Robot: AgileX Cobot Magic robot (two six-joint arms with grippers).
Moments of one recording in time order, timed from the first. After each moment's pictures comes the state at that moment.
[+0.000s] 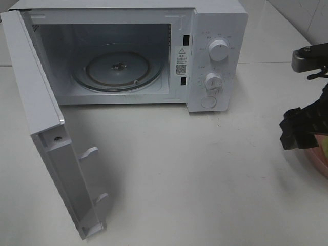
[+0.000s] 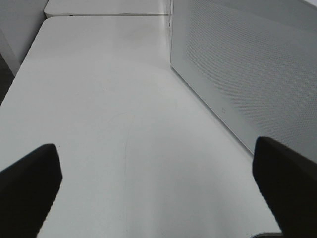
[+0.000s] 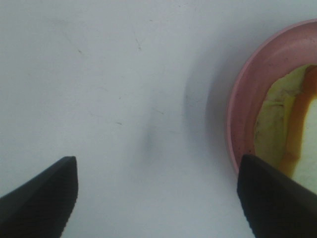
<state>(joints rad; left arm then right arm) 0.01 0.00 -0.50 -0.05 1.04 0.05 0.27 1.26 -0.71 -0.18 0.65 0.18</state>
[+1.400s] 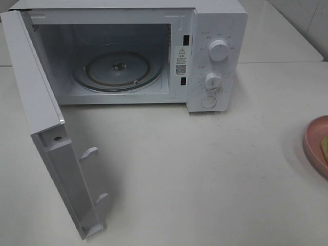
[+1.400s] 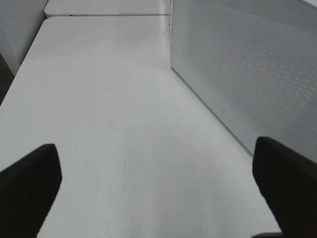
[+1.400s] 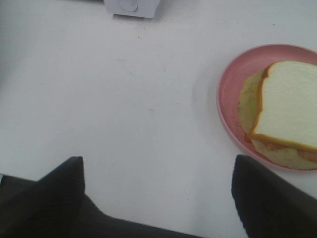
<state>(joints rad) 0.01 0.00 -0.50 -0.05 1.04 0.05 0.23 0.37 -0.61 -0.02 1.03 0.08</state>
